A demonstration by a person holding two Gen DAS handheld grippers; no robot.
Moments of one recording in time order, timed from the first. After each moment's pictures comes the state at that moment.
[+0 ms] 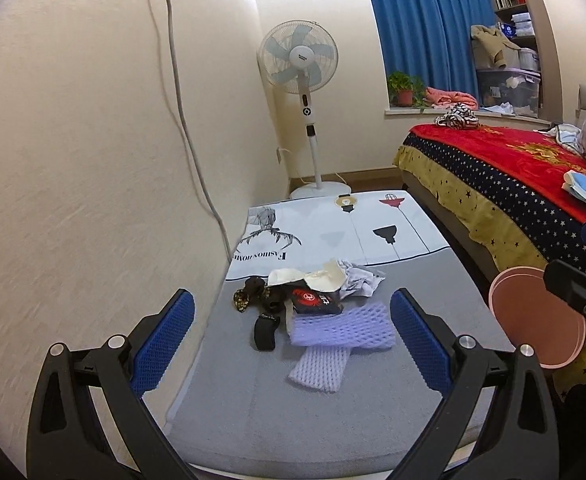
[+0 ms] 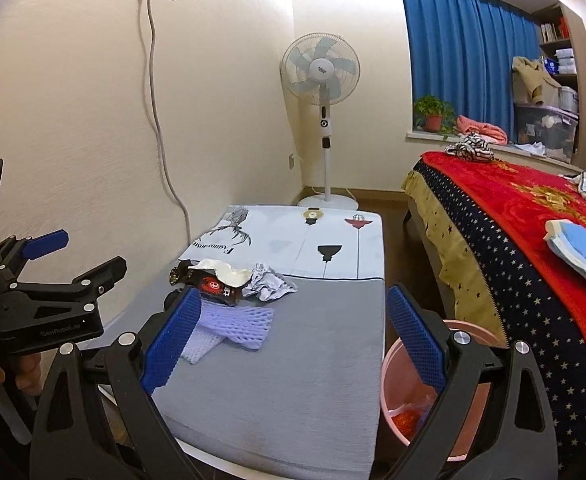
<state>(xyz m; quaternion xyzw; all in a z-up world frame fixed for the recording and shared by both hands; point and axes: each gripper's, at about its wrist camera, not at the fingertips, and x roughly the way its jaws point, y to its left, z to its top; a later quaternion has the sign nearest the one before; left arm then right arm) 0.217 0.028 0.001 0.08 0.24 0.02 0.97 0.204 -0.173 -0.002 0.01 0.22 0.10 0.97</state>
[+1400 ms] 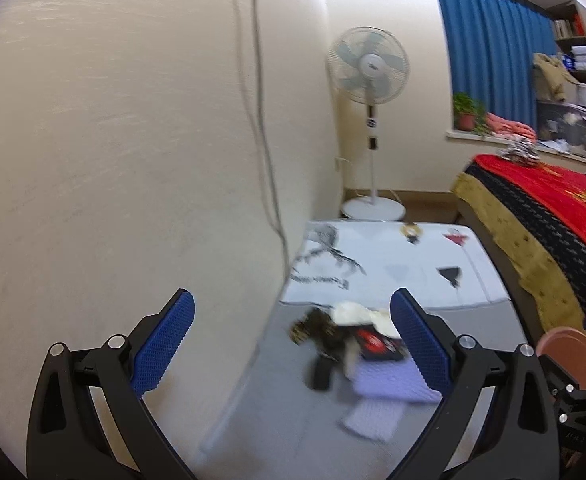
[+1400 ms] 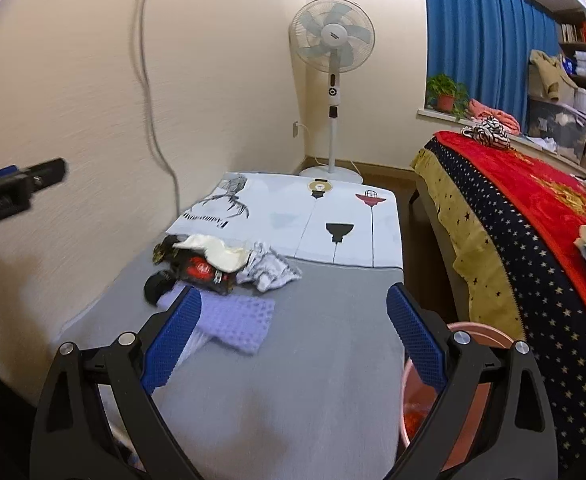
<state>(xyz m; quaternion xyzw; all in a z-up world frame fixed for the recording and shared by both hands) 0.273 0.092 0.033 0.03 0.22 0.13 0.97 0.287 -0.138 -0.034 -0.02 0.27 0.09 0.96</state>
